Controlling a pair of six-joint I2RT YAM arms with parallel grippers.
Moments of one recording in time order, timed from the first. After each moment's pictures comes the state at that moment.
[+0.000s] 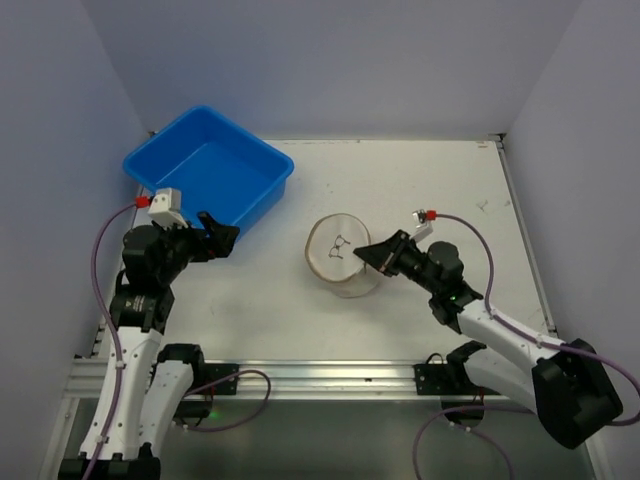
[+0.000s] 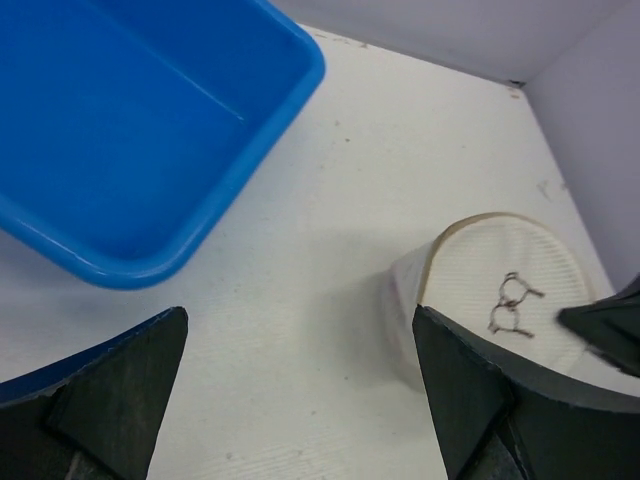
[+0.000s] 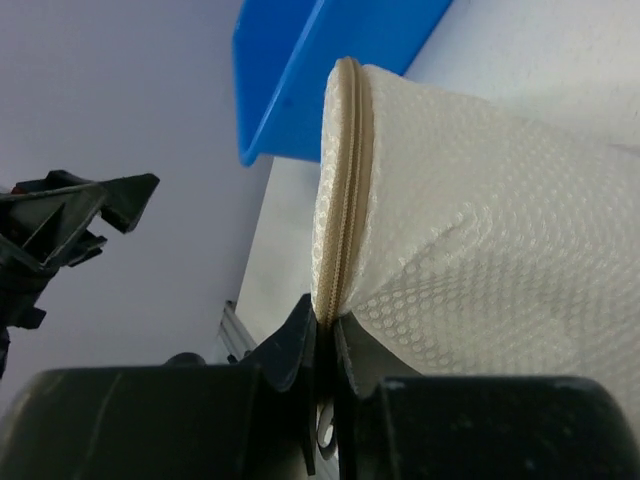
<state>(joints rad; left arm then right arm) -0.01 0.65 0.71 -0.36 0.31 -0.38 0.47 1.03 0.37 0.54 -0.32 1.00</state>
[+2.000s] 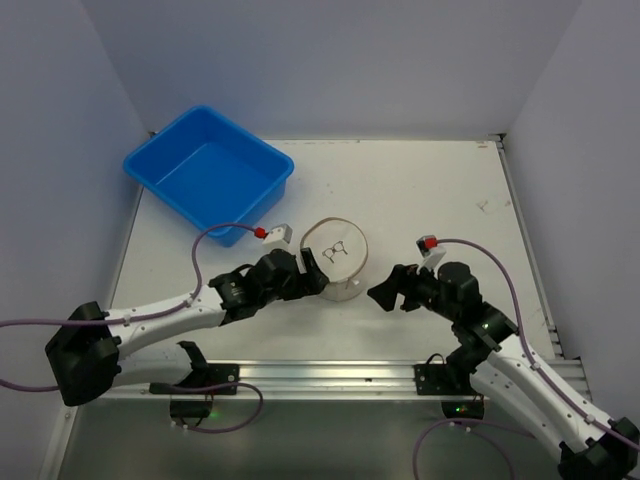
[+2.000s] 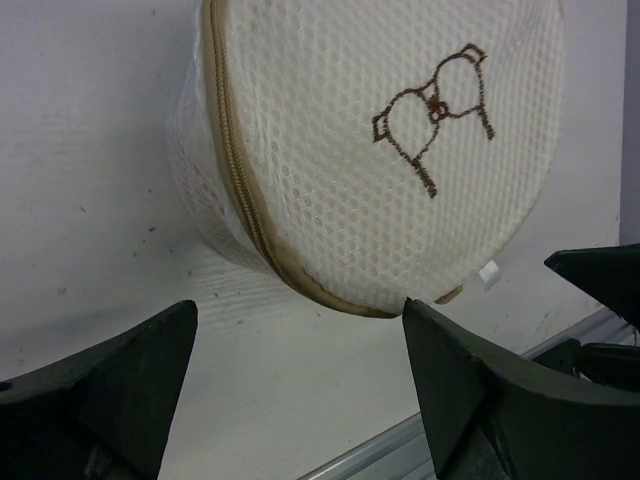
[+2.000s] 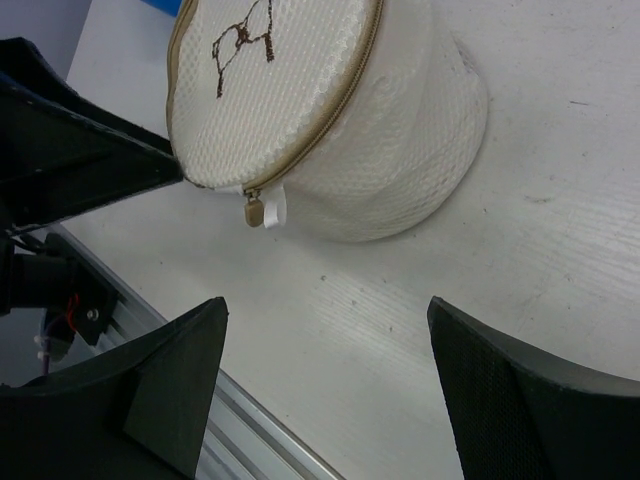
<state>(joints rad) -0.93 1.14 0.64 -0.16 -0.25 -0.96 0.57 0.54 0.38 -0.30 -0.19 0.56</state>
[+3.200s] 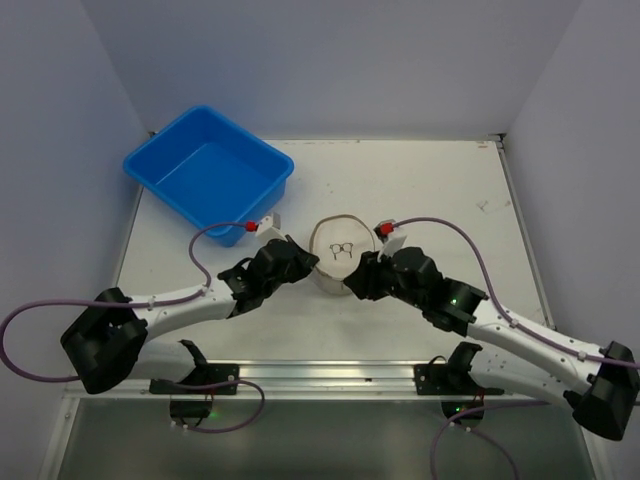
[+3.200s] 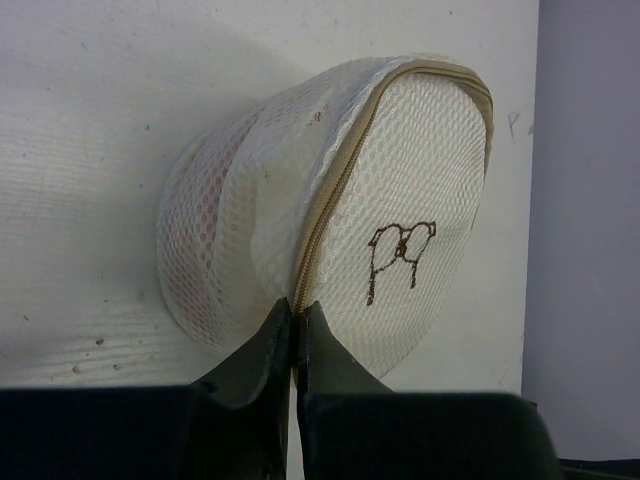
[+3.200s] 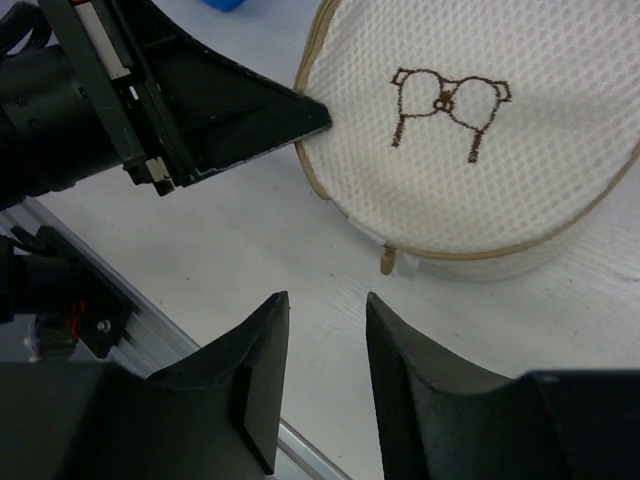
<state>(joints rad) -0.85 1.30 0.60 0.16 -0.31 -1.12 0.88 0.87 0.61 -0.22 0.07 0.57</state>
